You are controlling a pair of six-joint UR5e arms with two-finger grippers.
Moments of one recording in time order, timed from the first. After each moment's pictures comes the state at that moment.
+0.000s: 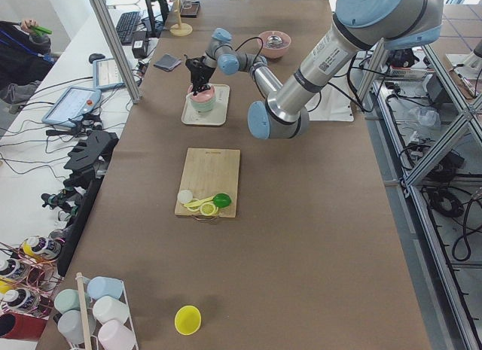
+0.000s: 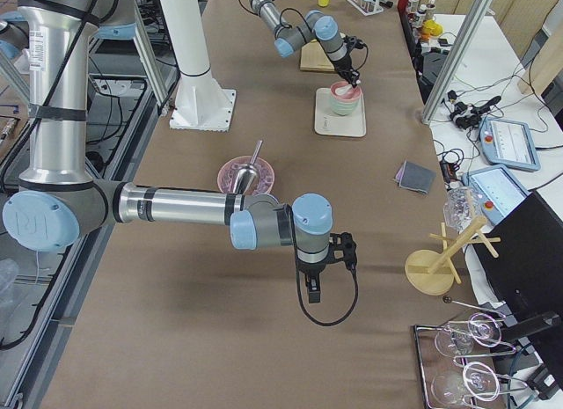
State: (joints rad) left arm -0.62 -2.52 -1.29 -1.72 -1.48 -1.88; right arm 1.53 -1.67 1.64 -1.41 2.26 0.00
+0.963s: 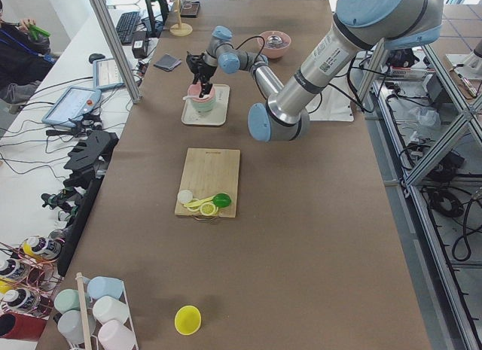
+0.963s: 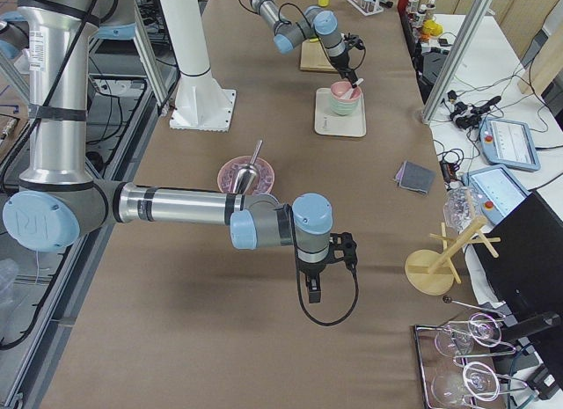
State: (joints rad) left arm -0.65 -2.46 -1.40 -1.69 -1.59 -1.51; right arm 1.53 -1.67 1.64 -1.41 2.25 -0.01
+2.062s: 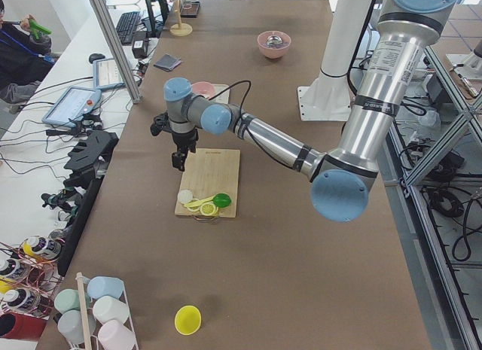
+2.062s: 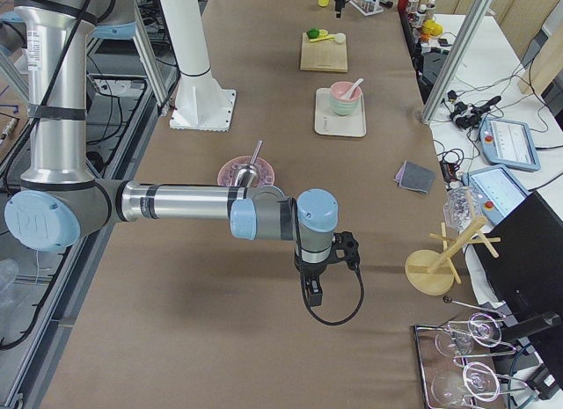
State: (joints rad) left arm -1.27 -1.81 -1.72 -1.53 -2.25 -0.16; right arm 1.59 -1.64 1.71 -1.65 2.23 -0.20
